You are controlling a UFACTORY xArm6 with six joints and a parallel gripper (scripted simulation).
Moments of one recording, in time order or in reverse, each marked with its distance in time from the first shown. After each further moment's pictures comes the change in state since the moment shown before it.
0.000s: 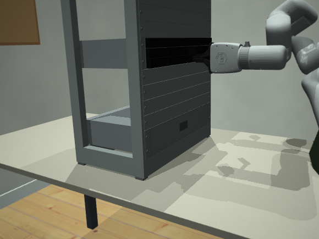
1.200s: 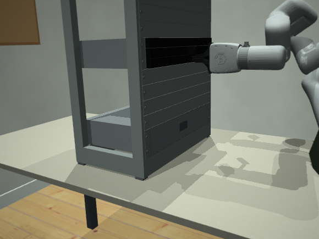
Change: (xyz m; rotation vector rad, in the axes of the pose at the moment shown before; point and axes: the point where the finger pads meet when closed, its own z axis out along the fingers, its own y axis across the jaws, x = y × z) arm 0.000 0.000 0.003 0.002 -0.003 -0.002
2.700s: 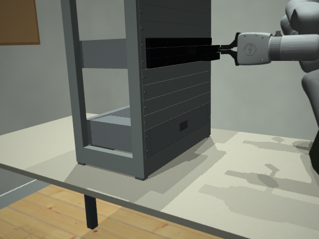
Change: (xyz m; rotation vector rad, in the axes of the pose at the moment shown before) arm 0.000 -0.028 -0.095 -0.001 0.004 0.001
